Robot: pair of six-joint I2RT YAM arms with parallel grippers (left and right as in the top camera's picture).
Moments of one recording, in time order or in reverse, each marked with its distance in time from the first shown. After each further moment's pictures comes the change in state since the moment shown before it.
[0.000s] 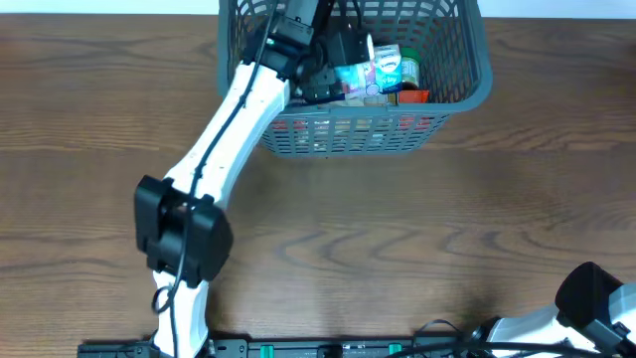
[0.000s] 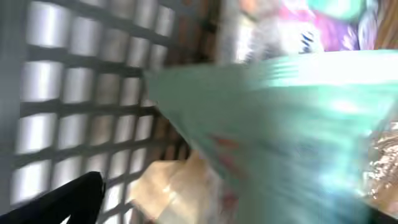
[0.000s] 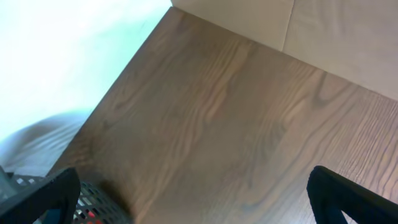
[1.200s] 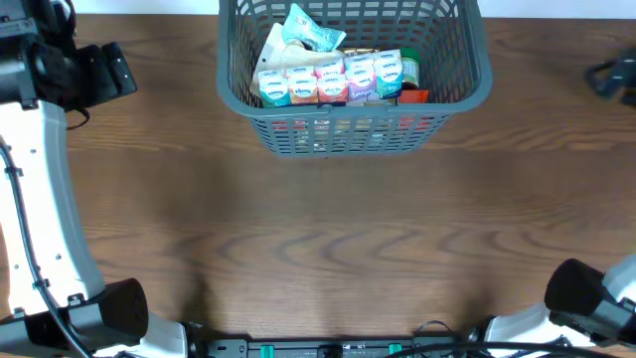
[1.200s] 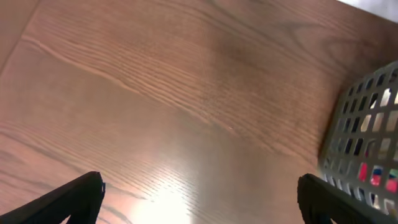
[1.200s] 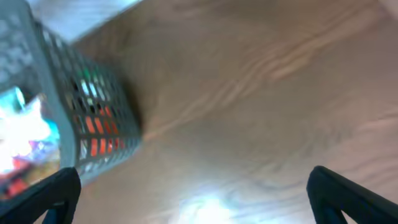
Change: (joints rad) left arm 0.660 -0.369 0.008 -0.605 -0.077 -1.088; right arm 0.197 0.000 -0.292 0.069 -0.201 -0.324
